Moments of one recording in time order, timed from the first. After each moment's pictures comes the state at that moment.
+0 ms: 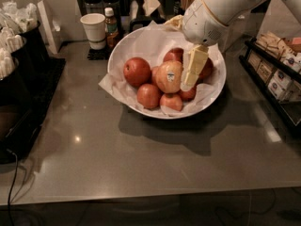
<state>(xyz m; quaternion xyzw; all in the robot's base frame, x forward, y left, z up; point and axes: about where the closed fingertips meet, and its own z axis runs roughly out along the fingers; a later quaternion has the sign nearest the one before) 0.578 -0.067 0.936 -0.76 0.57 0.10 0.27</state>
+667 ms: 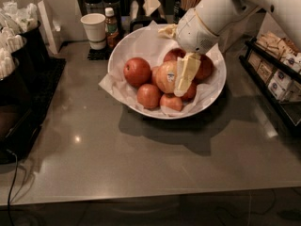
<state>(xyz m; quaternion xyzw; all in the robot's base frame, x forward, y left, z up) 0.586 -0.051 0.912 -0.77 0.56 0.13 0.28</state>
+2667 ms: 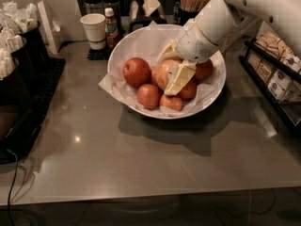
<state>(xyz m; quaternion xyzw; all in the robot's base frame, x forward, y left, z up) 0.578 -0.050 0.892 -0.76 0.58 0.14 0.27</state>
